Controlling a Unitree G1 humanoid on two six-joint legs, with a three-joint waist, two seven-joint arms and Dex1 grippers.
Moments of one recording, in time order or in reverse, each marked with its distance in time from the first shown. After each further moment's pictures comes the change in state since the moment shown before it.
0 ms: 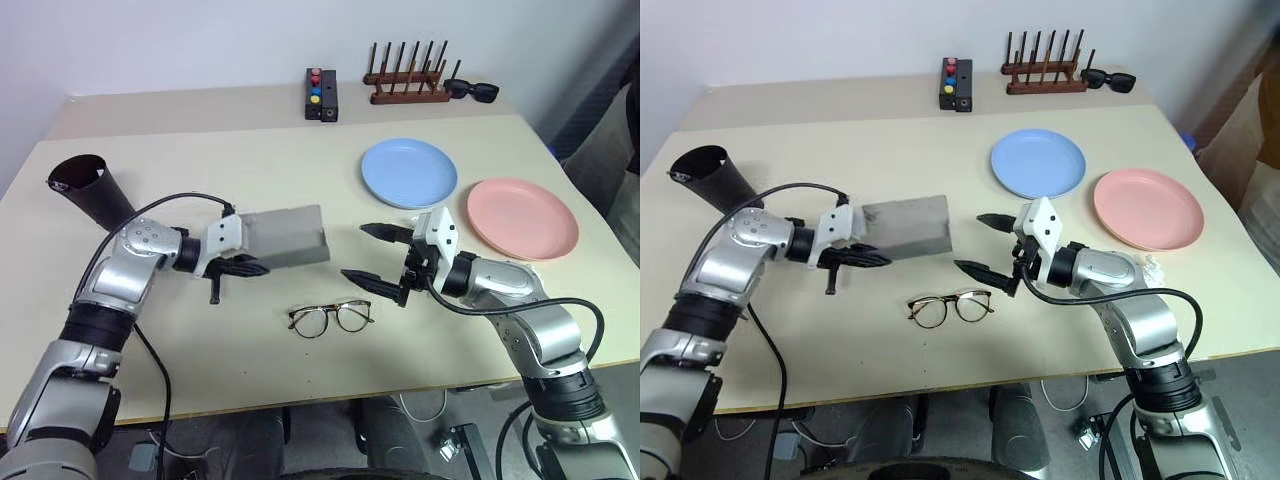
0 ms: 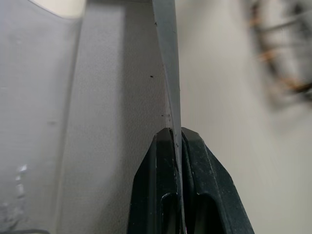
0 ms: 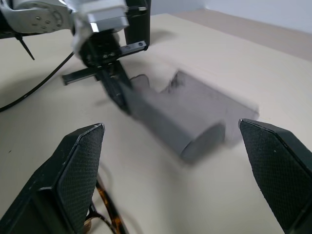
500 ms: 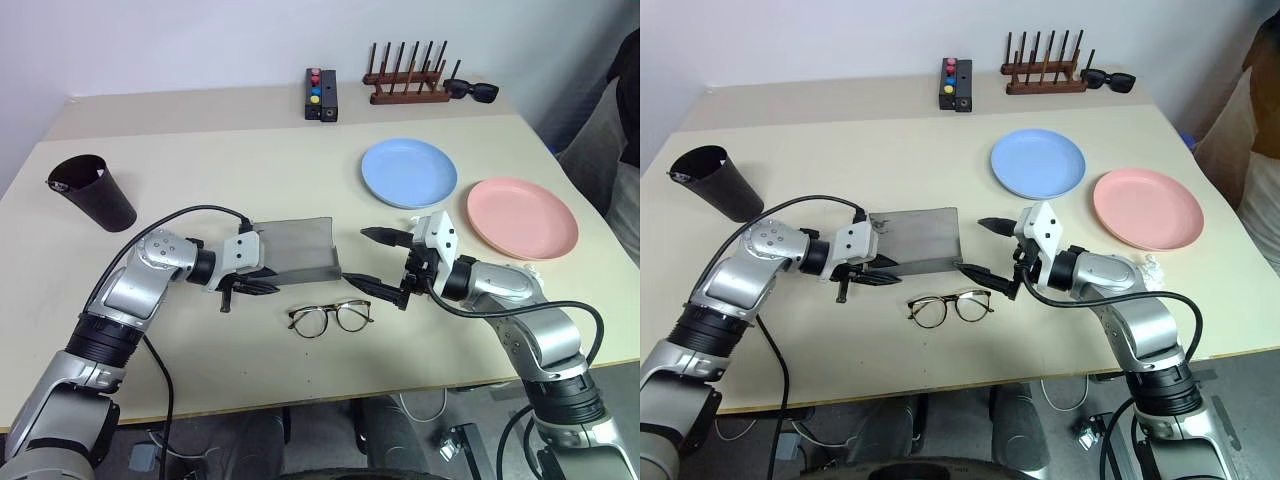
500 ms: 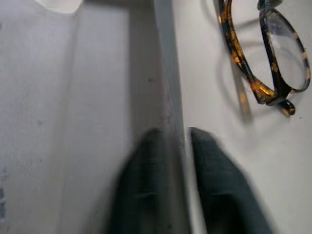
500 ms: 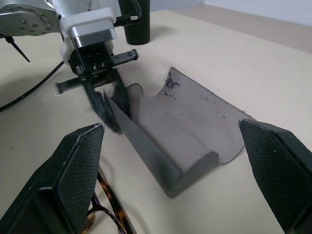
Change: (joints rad) left arm 0.034 -0.003 -0.044 -0.079 0.056 0.042 0.073; right arm 0.017 0.000 0.000 0.000 0.000 0.001 -0.002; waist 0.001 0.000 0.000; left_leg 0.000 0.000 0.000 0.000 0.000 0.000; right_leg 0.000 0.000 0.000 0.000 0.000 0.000
